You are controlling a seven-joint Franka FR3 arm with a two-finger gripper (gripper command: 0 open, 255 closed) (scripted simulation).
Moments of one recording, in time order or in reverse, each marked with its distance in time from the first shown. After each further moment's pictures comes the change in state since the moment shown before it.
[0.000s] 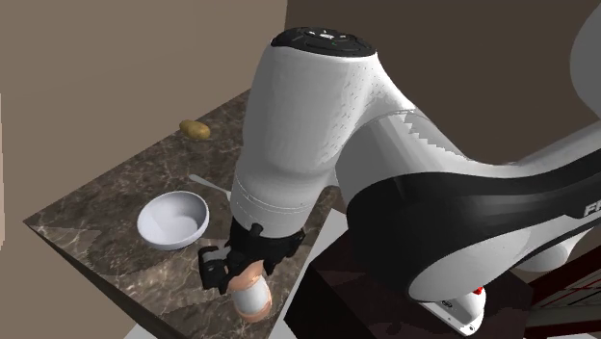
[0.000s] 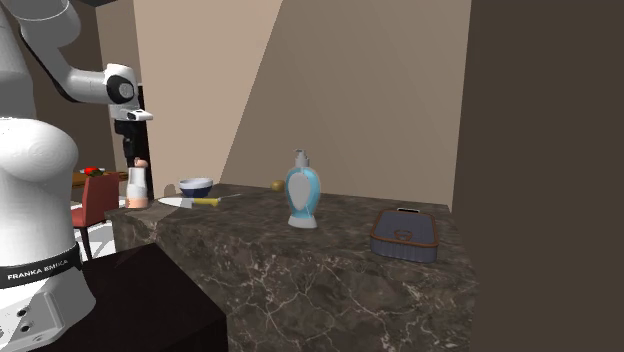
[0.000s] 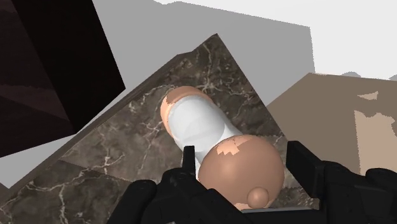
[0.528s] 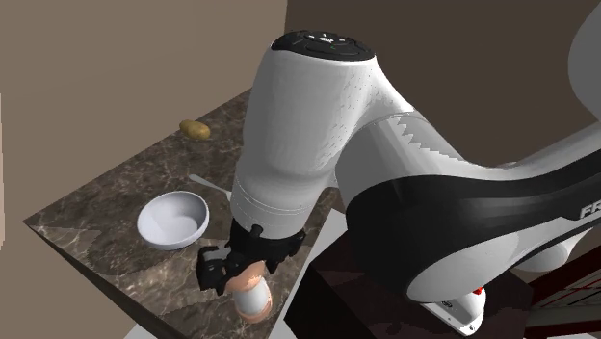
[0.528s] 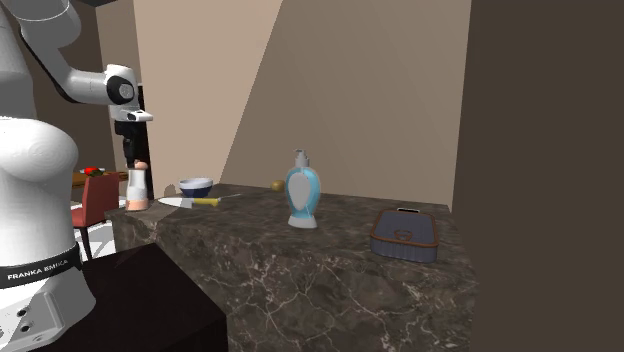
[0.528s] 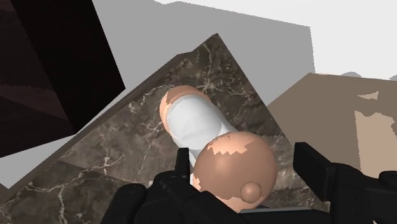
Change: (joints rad) arm 0.000 0.003 0.001 -0.004 -0.001 0.007 0.001
